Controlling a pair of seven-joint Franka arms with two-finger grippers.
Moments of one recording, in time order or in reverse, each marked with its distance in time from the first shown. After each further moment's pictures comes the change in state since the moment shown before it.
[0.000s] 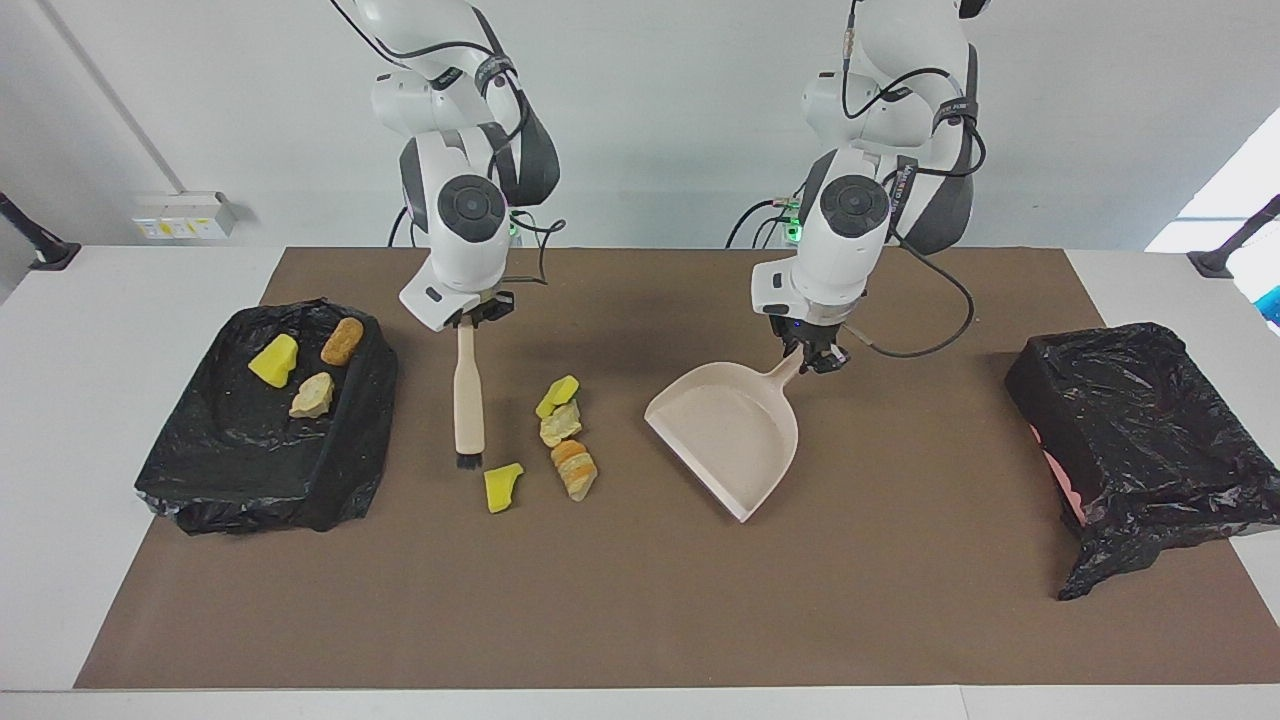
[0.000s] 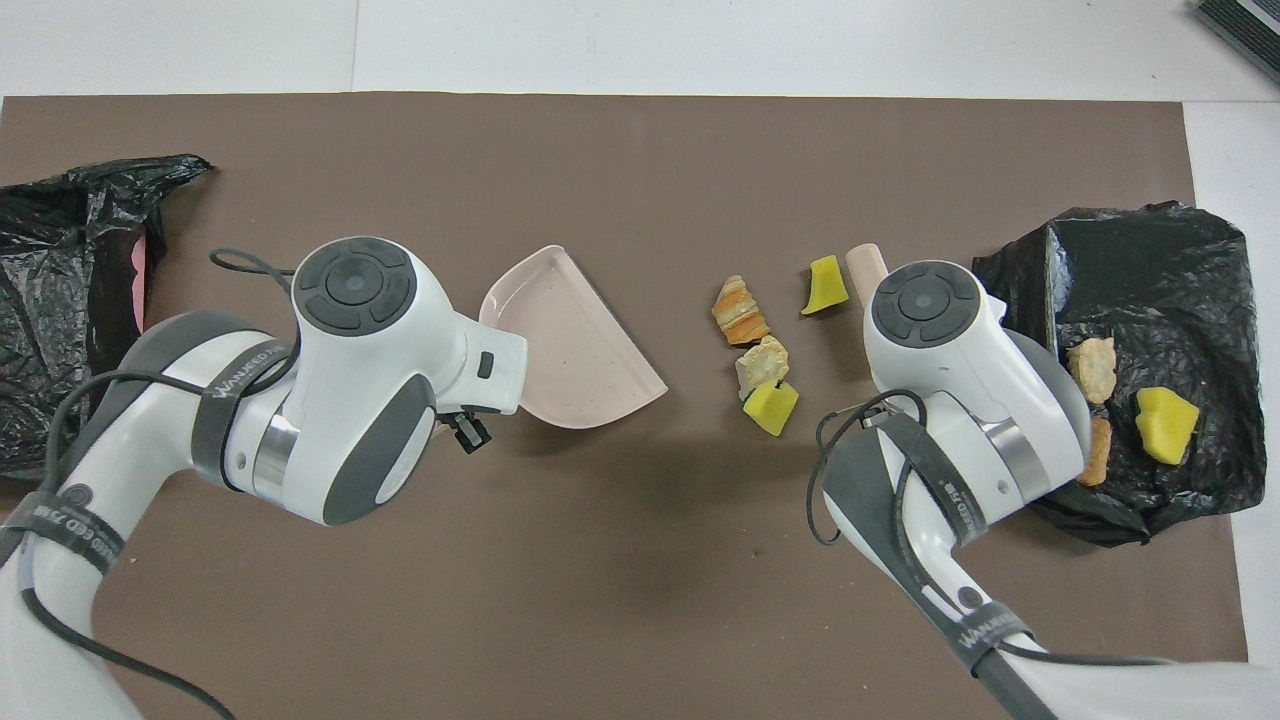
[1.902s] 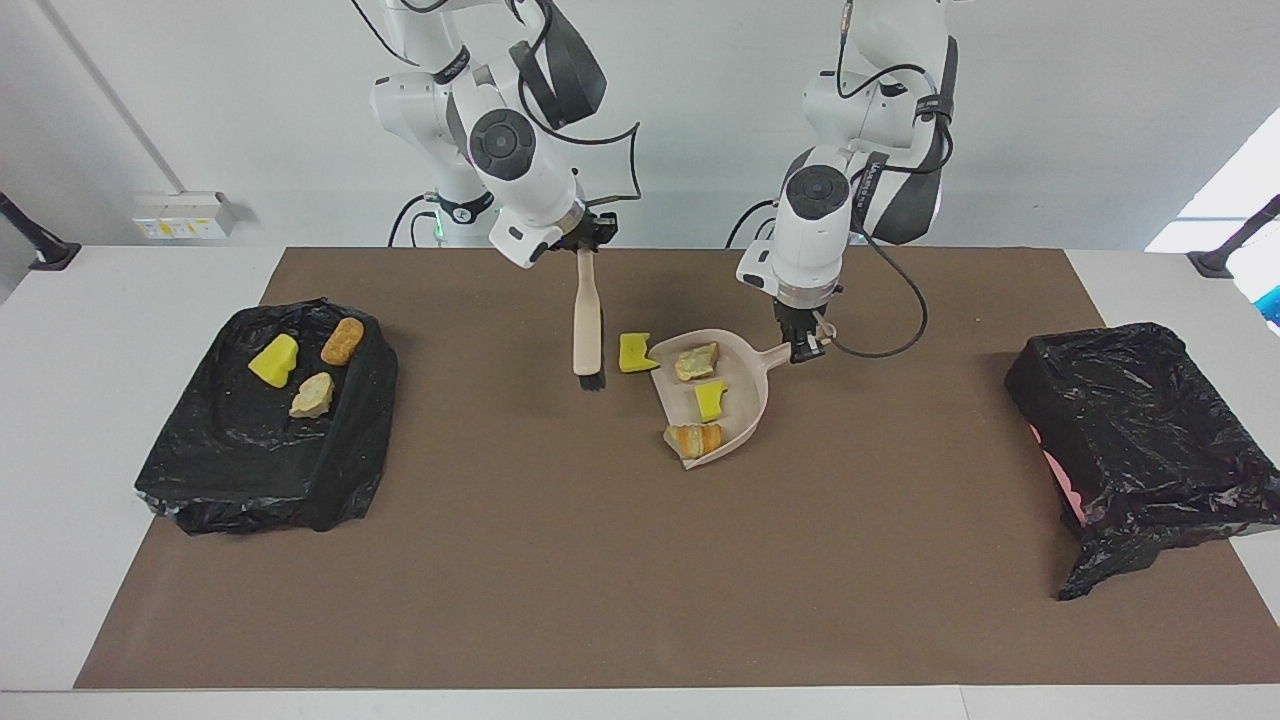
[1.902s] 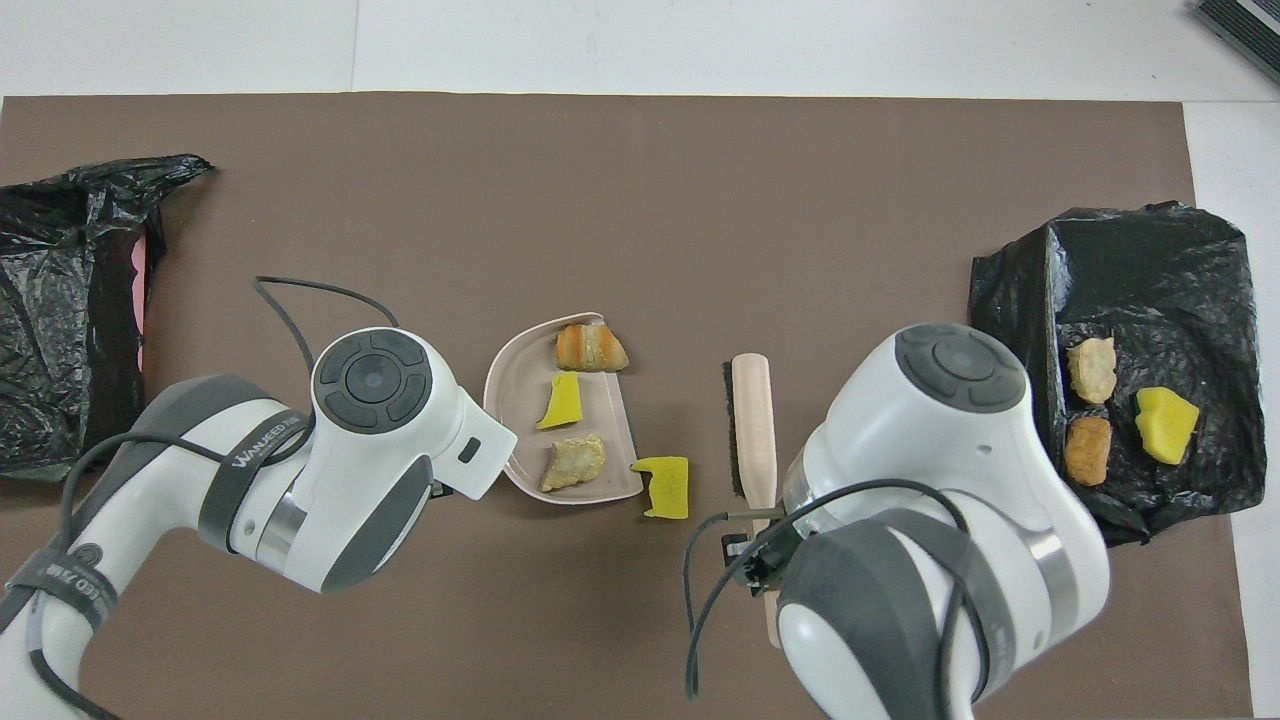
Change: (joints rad) left arm 0.007 -0.097 0.017 -0.169 0.091 0.098 0.347; right arm 0.140 -0.338 0.016 -0.077 0.728 -0.289 0.100
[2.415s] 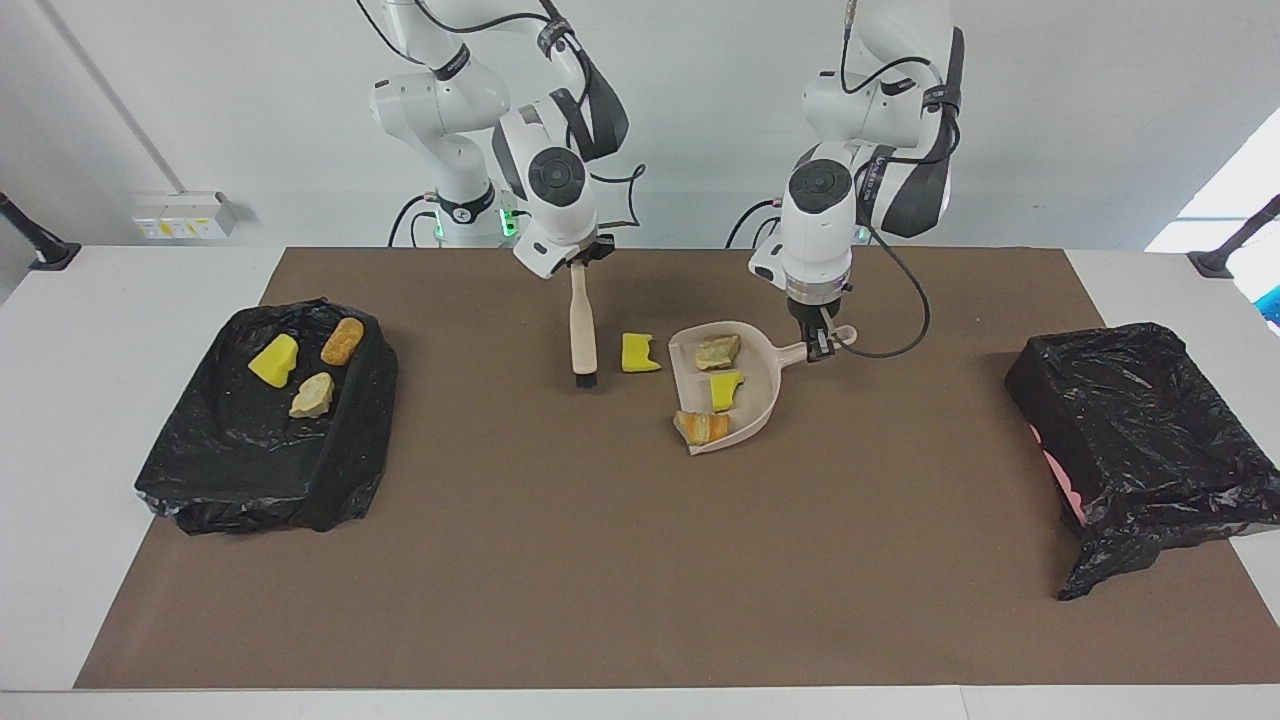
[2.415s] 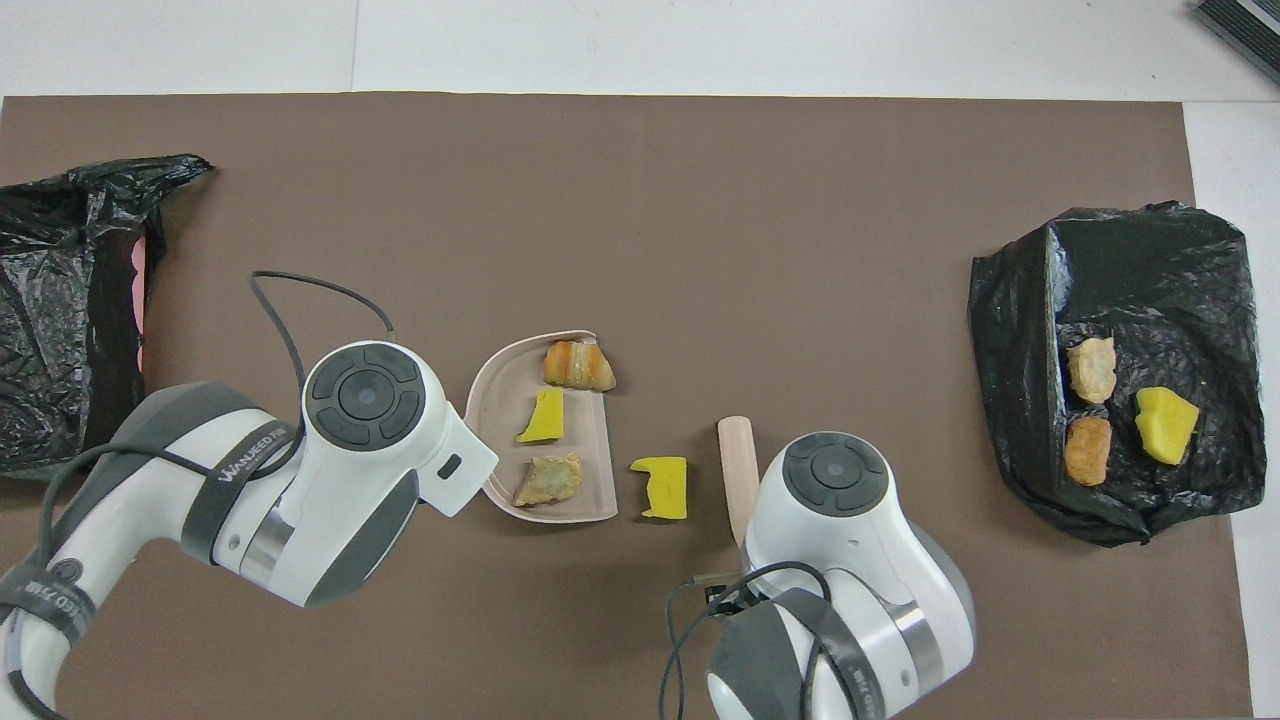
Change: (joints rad) left arm 0.008 -0.041 -0.002 -0.050 0.056 -0.006 0.069; right arm 0.113 0.045 0.010 -0.216 -0.050 0.240 0.034
